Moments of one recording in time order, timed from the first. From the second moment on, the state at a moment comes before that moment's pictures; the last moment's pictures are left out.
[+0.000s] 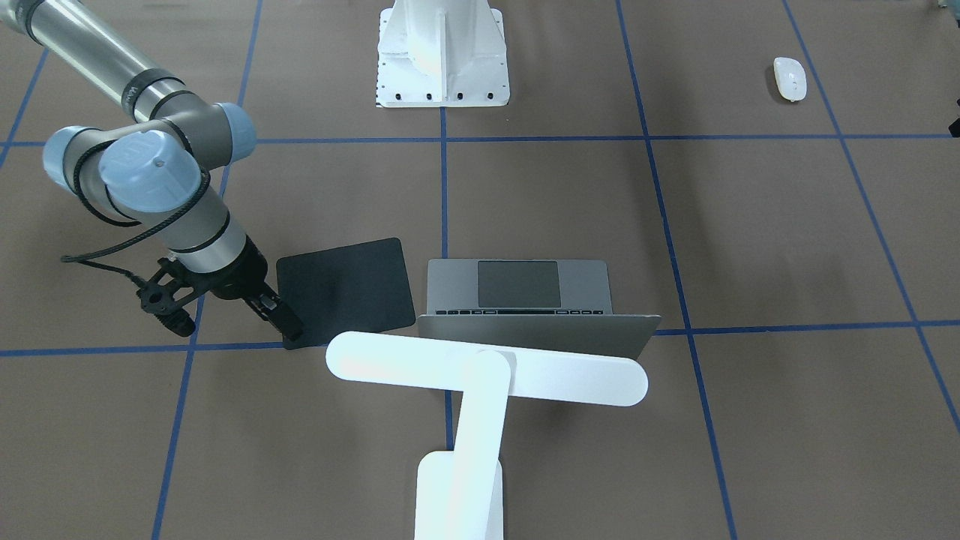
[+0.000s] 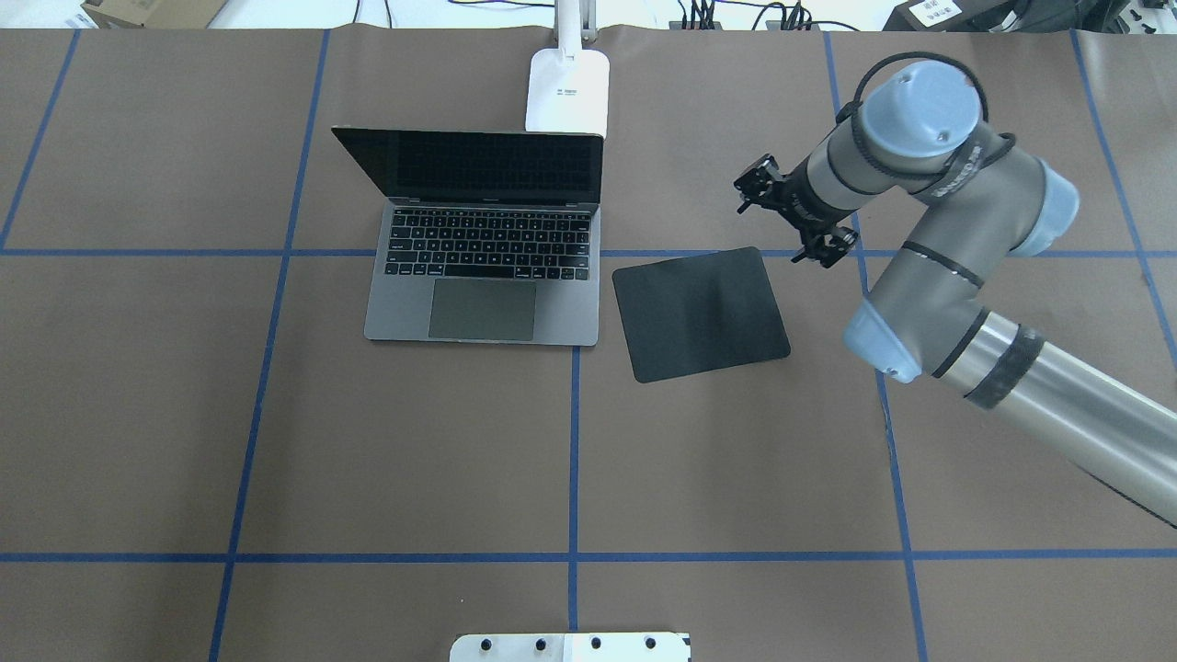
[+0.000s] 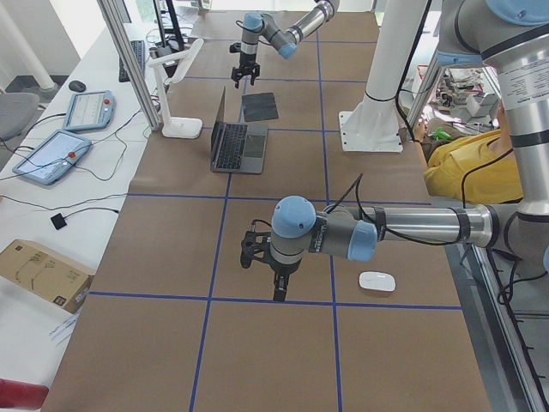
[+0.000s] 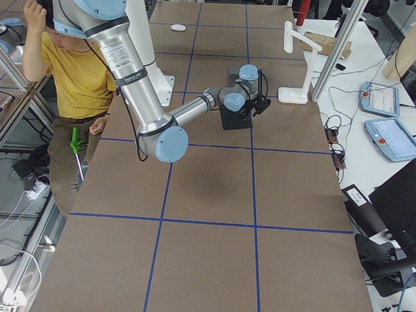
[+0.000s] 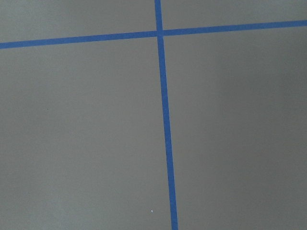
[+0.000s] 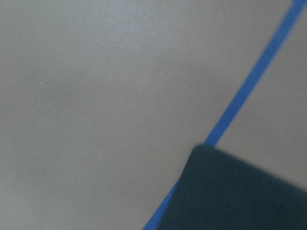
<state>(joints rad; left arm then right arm) -1.53 -1.26 -1.88 -1.78 -2.36 -0.07 0.84 -1.08 1.52 -1.19 2.05 1.70</state>
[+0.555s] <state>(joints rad) -1.53 -1.30 -1.88 -1.79 -2.39 -0.06 1.05 -1.24 1.66 -1.43 2.14 0.91</state>
